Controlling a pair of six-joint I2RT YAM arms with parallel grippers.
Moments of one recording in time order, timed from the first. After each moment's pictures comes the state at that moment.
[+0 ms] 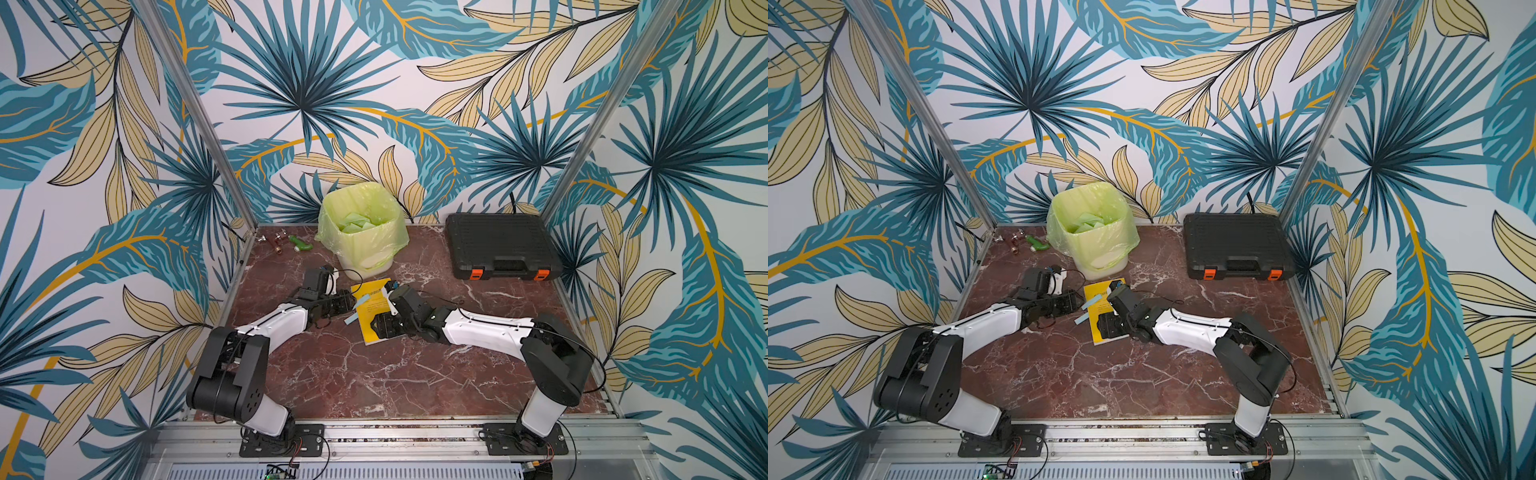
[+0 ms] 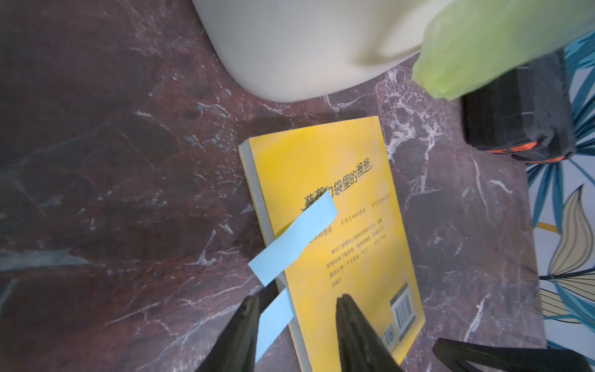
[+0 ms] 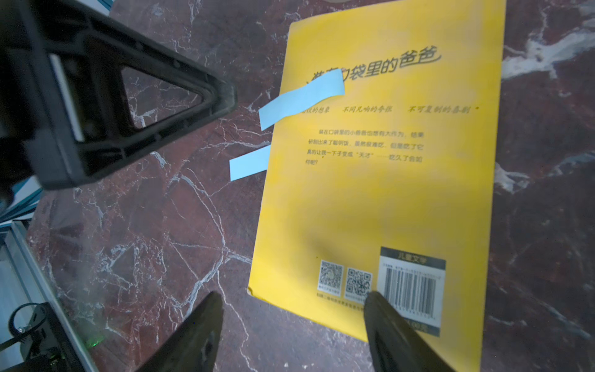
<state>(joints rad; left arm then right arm) -0.23 1.55 0.82 -0.12 0.33 -0.48 0.84 1.76 1.08 -0.14 -0.04 0.57</state>
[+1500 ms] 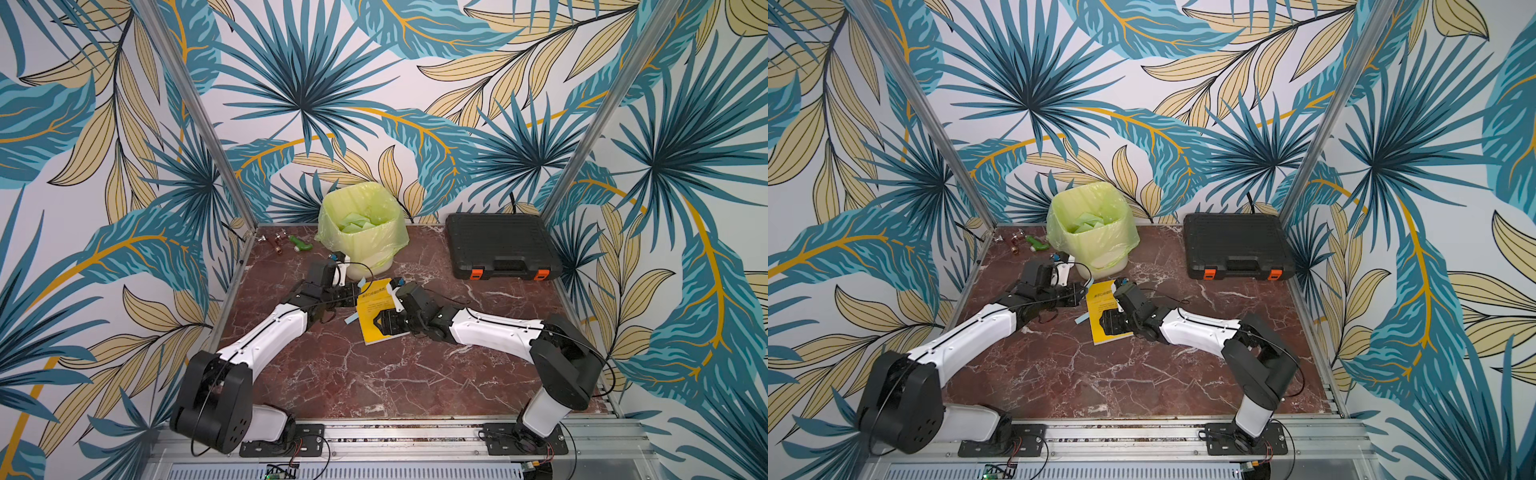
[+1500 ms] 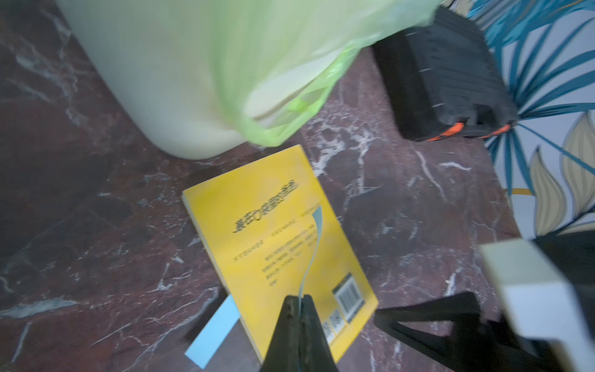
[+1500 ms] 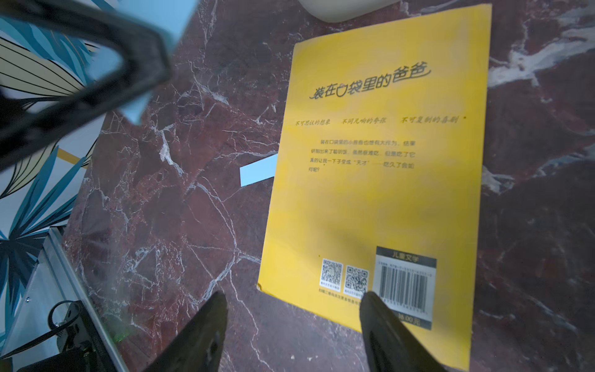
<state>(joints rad) -0.34 1.33 0.89 -0.22 0.30 -0.40 0.82 1.71 1.05 -0.11 -0.07 0.59</state>
